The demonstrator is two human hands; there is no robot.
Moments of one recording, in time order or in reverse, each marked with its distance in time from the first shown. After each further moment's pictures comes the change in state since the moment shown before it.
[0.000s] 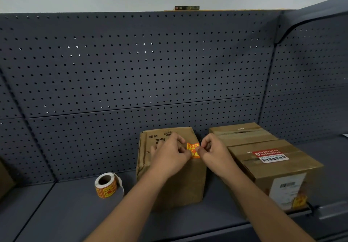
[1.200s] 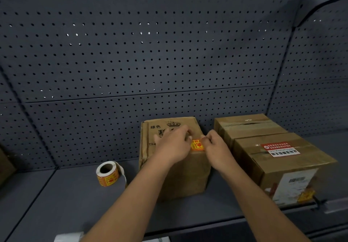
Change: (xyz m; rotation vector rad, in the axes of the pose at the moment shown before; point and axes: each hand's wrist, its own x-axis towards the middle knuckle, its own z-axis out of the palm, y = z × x) left_hand 0.021 -0.008 0.006 0.233 -0.134 0.040; right_hand 0.007 0.015 0.028 0.002 -0.040 0.143
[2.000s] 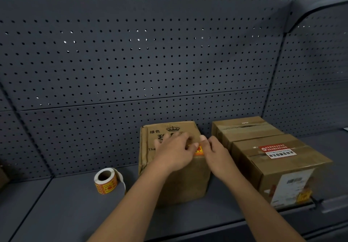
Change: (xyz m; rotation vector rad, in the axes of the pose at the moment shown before) left_hand -0.003 -0.004 -0.003 0.088 -0.066 0.074; right_hand -0.013 -0.002 -0.005 -0.060 0.032 -0.054
